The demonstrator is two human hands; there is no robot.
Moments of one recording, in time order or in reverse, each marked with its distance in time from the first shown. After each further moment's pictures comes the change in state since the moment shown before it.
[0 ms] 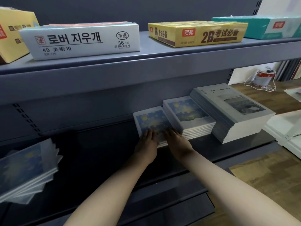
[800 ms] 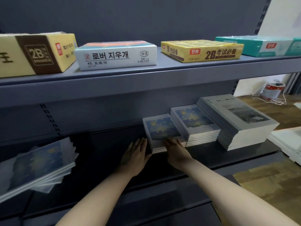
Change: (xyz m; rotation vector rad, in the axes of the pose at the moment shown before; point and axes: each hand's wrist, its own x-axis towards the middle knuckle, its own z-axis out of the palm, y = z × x) left_hand -0.057 -0.054 -0.004 0.160 0.040 -0.017; right_hand -0.025 -0.037 -0.030 0.123 -0.185 -0.074
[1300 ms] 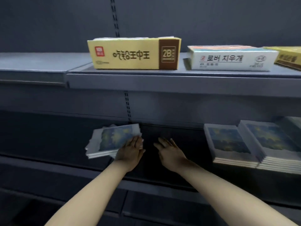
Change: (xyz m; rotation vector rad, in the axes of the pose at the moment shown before) left_hand -0.136 -0.163 -0.019 -0.075 -0.045 -0.488; right_hand 0.049 -0.195 0.039 -0.058 -0.020 -0.531
